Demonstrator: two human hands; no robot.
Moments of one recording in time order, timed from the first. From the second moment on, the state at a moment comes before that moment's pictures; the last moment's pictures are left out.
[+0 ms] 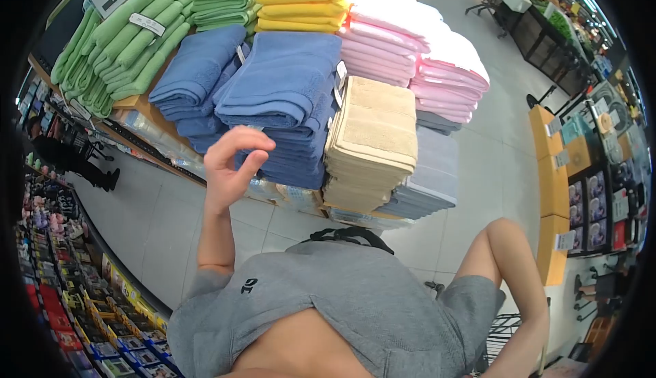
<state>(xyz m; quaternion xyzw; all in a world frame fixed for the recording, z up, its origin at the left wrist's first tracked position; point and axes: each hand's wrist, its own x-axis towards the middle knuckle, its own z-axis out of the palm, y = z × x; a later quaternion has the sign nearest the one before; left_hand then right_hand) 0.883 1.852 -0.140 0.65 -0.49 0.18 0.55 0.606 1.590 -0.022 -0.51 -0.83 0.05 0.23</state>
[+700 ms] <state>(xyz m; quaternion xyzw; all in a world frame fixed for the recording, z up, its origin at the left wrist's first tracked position) 0.910 1.824 -0.156 0.73 -0.42 0.44 0.32 0.854 1.641 -0.145 -0.83 -0.16 -0.37 0.39</state>
